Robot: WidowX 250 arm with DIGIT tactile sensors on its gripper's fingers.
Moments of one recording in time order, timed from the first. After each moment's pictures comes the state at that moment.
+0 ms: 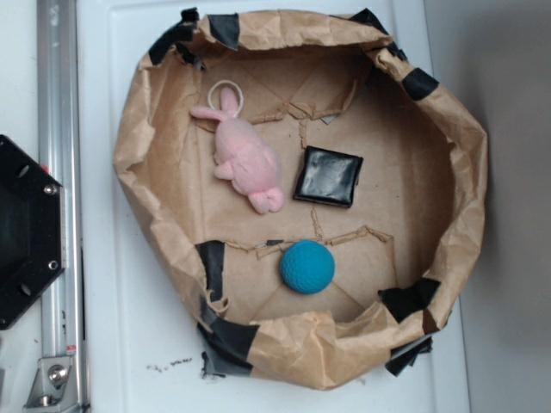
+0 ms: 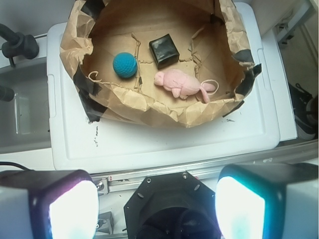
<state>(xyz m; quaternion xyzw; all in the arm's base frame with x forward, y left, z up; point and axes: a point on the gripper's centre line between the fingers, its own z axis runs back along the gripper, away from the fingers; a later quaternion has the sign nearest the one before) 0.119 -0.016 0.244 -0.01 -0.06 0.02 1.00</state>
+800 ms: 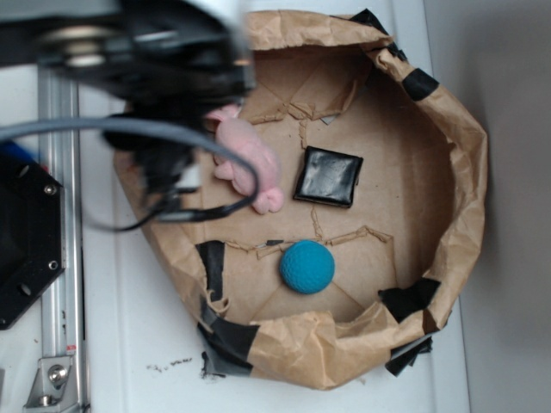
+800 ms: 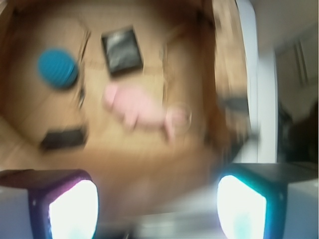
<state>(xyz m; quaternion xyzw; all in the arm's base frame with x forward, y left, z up) 0.218 0.051 0.139 0.06 0.00 -0.06 1.00</state>
